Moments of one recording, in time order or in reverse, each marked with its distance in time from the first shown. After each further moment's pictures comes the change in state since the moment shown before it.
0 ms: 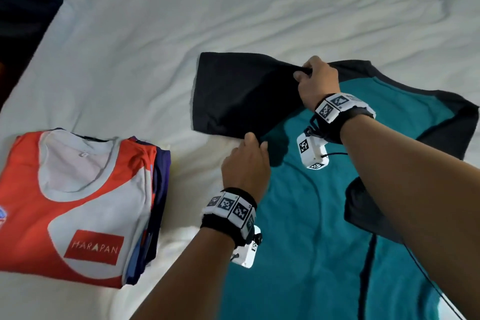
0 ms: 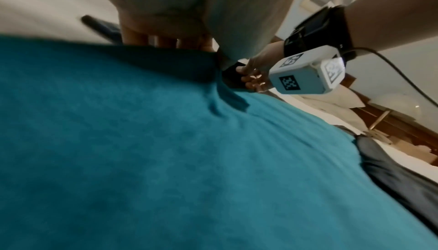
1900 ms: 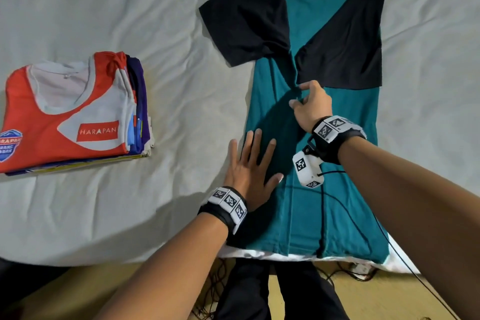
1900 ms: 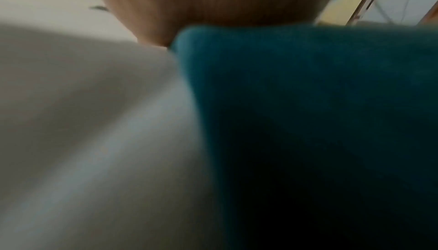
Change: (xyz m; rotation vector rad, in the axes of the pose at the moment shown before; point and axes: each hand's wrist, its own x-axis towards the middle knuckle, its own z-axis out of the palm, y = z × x) left_hand -0.261 -0.054 0.065 0.445 -0.397 0.597; right_hand -0.311 0.146 -0.012 0.176 0.008 0.360
